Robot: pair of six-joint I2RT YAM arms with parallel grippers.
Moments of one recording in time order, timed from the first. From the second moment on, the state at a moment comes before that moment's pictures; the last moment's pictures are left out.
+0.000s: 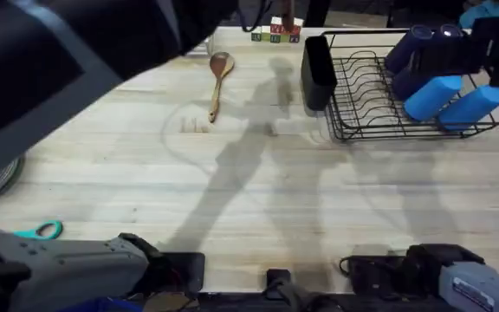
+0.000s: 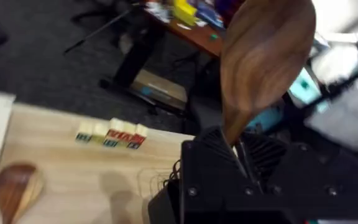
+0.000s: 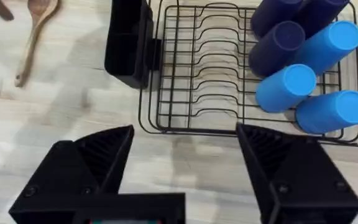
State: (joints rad) left arm -0.53 1.50 1.37 0.00 -0.15 -0.60; right arm 0.01 1.03 1.34 -1.09 -0.08 -0.03
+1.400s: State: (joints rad) left arm -0.55 1.99 1.37 0.43 0.19 -0.40; right arm 0.01 1.03 1.34 -1.08 -0.08 -0.03
